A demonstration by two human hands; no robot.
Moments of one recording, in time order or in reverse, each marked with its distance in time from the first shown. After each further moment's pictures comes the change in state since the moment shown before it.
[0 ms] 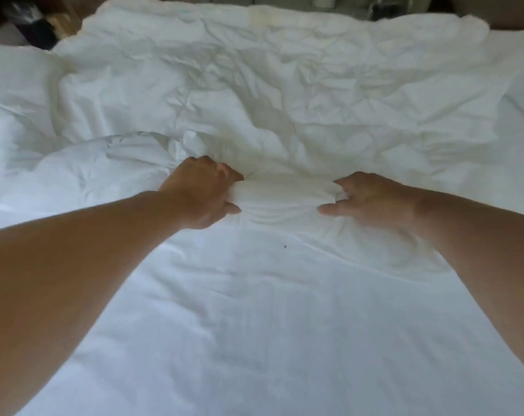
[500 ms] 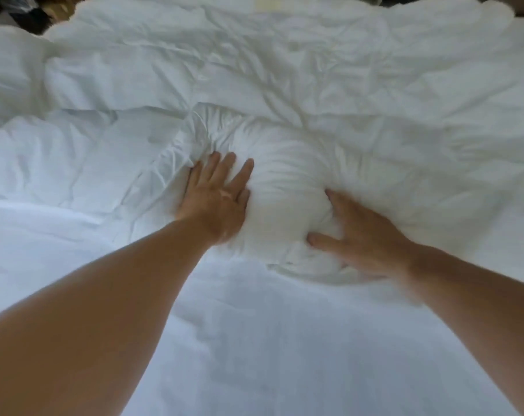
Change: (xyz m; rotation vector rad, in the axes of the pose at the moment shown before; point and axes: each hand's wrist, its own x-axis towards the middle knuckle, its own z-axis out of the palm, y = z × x) left_hand 0.035 0.004 0.103 -0.132 0.019 -0.237; right_hand 0.024 0.017 0.088 -0.095 0.201 0.040
